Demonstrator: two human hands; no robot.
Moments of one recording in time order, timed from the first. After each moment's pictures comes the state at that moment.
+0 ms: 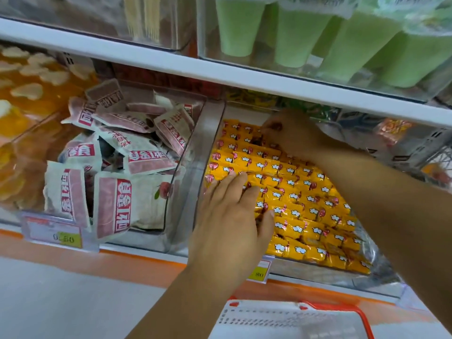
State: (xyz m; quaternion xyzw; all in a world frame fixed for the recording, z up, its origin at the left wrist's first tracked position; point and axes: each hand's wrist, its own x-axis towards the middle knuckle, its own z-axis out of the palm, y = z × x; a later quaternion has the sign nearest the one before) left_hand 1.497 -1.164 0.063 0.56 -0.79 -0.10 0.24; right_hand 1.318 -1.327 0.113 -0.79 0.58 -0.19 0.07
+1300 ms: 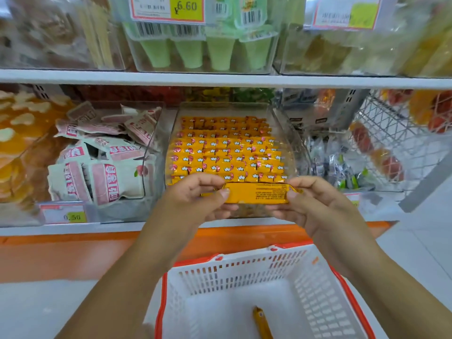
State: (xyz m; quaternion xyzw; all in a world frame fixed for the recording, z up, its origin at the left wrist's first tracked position) left_hand 1.519 -1.073 0.129 0.42 -0.51 -0.64 0.39; right_hand 1.310 -1.009 0.122 -0.38 0.49 -0.60 0.51
